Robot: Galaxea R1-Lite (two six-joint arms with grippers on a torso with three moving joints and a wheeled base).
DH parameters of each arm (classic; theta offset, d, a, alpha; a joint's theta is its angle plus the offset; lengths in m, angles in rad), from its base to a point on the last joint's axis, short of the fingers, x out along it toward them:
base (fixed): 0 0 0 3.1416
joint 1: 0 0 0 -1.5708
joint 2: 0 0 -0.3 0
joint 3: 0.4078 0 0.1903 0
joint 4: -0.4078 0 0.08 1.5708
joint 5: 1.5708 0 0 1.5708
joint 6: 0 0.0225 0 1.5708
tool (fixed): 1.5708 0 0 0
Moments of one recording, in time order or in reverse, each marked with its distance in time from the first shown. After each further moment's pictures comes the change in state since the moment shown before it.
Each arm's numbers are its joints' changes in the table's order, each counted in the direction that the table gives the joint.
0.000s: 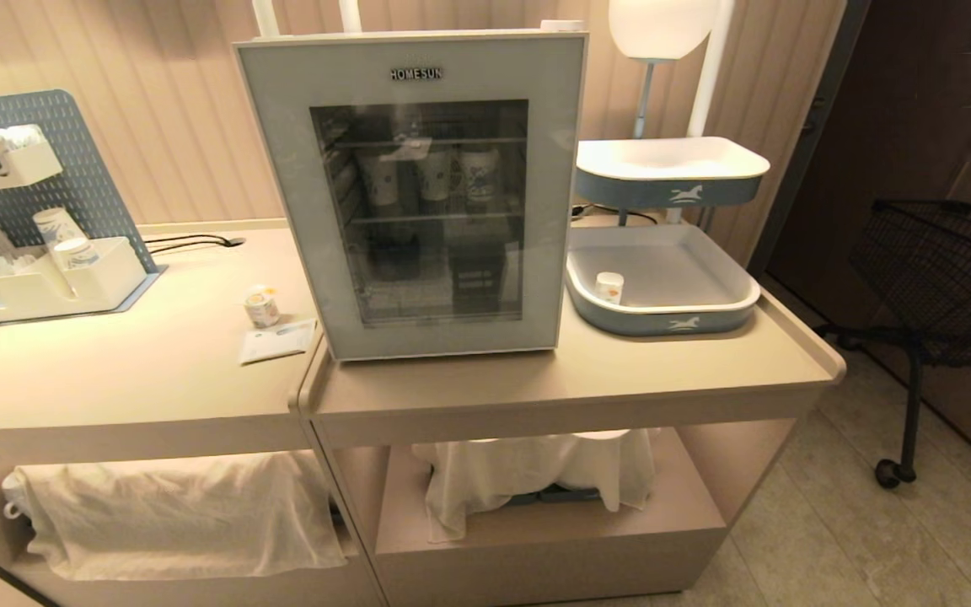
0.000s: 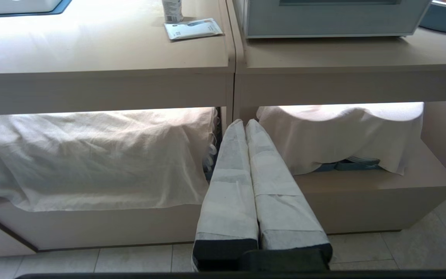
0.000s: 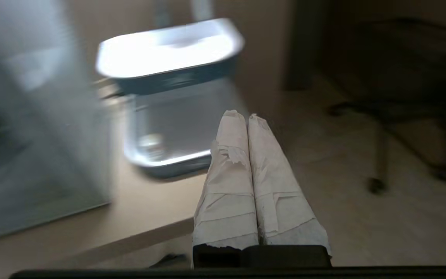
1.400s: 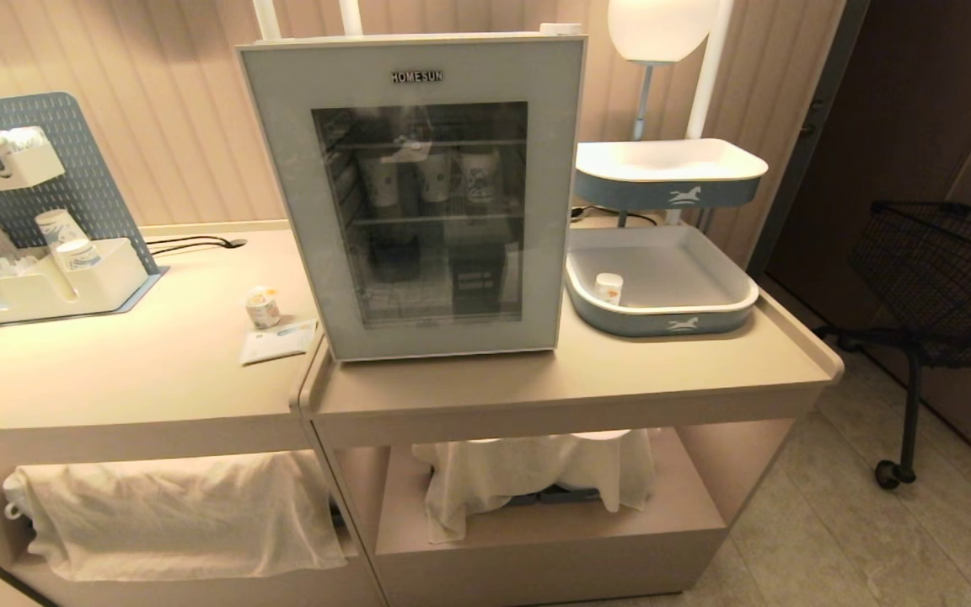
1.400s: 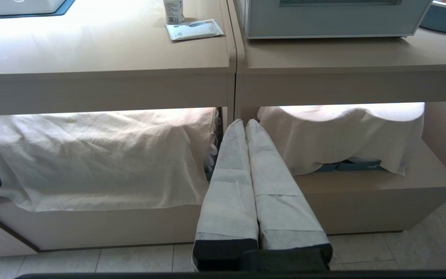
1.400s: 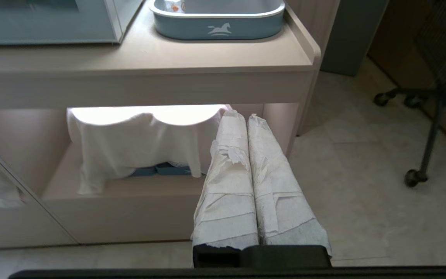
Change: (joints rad) left arm -0.001 0.000 0.000 0.000 0.001 0.003; right arm 0.478 1.148 -1.304 0.154 -0.707 -0.096
